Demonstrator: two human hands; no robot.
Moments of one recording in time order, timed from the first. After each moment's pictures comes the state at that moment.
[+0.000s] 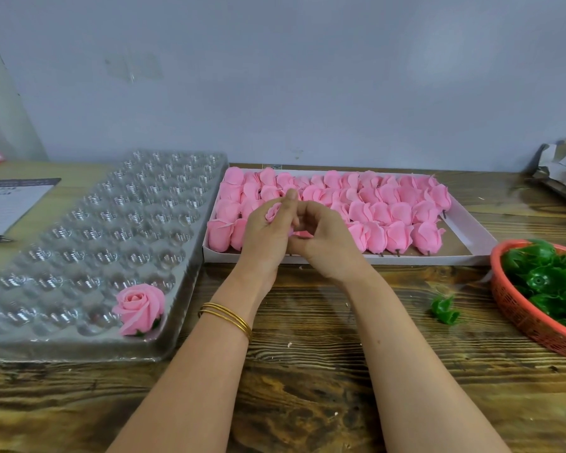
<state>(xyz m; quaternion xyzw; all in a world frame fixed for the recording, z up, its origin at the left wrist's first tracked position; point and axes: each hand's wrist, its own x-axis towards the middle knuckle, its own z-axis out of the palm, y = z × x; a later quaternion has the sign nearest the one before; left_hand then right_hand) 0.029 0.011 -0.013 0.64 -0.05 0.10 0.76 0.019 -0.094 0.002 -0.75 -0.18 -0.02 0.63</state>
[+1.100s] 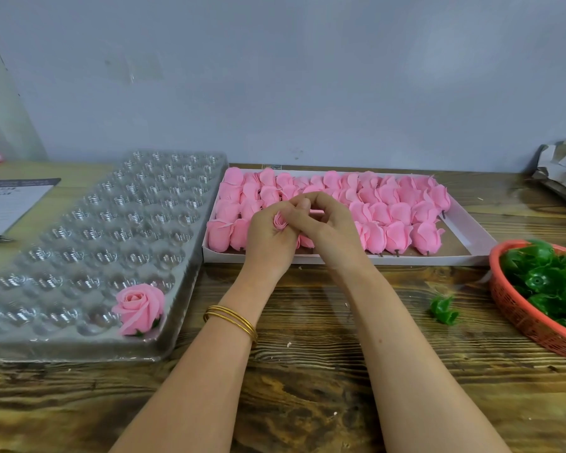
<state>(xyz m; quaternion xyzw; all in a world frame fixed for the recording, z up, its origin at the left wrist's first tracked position) 0.025 0.007 -0.013 0.73 -0.09 0.17 0.66 0.017 -0.090 0.012 -0.71 -0.09 -0.07 0.69</state>
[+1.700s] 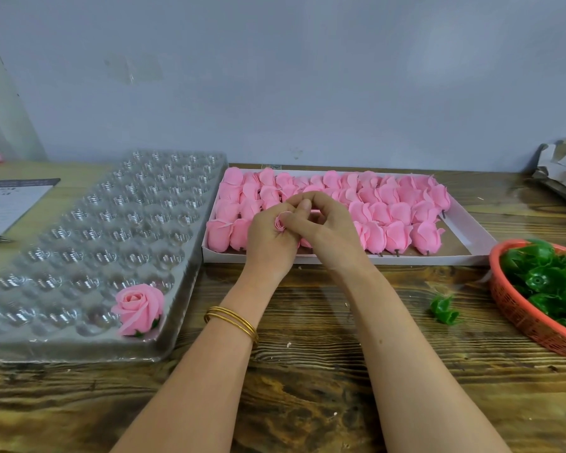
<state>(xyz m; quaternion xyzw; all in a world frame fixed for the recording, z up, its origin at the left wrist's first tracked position) 0.019 0.005 -0.007 0.74 -0.10 0.17 0.64 0.014 -0.090 0.016 -0.73 -0.10 -0.05 0.67</state>
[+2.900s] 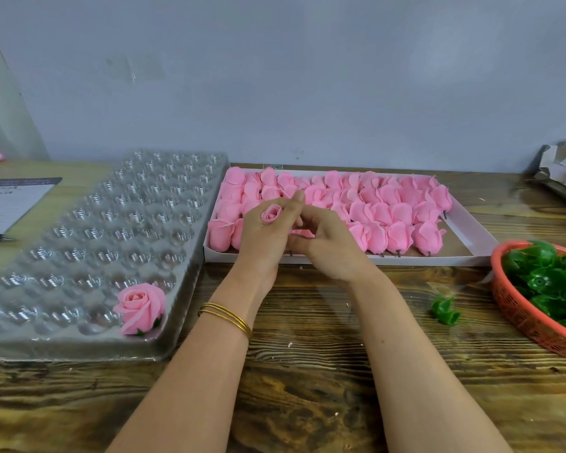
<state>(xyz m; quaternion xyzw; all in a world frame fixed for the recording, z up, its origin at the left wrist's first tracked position) 0.021 0.011 -0.003 0.64 -0.05 0.10 0.76 0.017 -0.095 0.006 -0.76 -0.20 0.01 0.62</state>
